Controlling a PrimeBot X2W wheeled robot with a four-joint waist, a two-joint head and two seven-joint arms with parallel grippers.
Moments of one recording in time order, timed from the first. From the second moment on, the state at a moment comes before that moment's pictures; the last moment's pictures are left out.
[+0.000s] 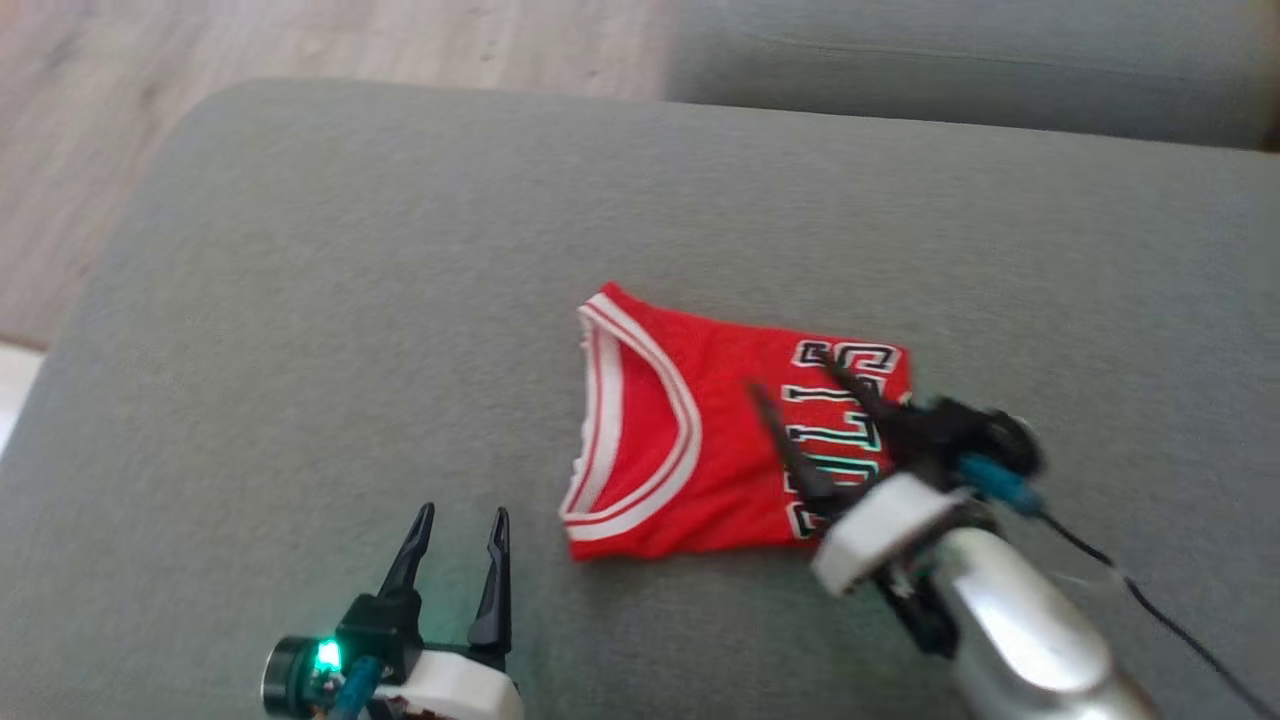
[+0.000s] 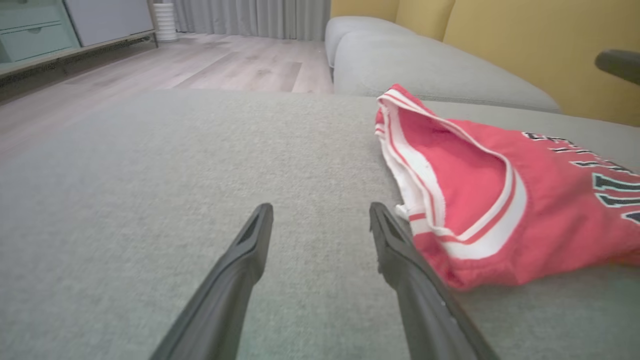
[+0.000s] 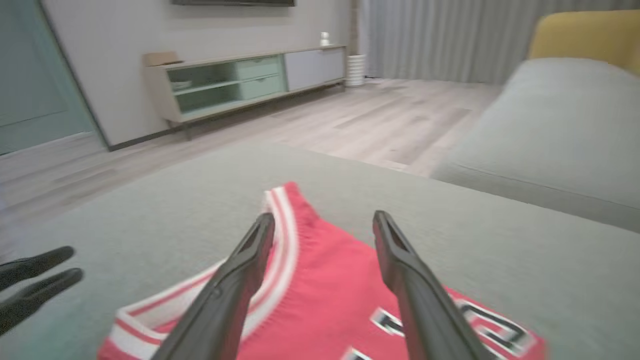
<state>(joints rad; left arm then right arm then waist) -0.06 0.05 -0.32 0.44 -0.21 0.05 -0.26 -0.38 -0.11 0.55 0.55 0.26 0.13 -0.25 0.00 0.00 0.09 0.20</state>
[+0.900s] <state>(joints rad) -0.03 0.05 -0.23 0.39 -0.10 0.07 -0.26 -0.12 -0.05 0.16 0.52 0.16 0.13 -0.25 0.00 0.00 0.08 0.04</state>
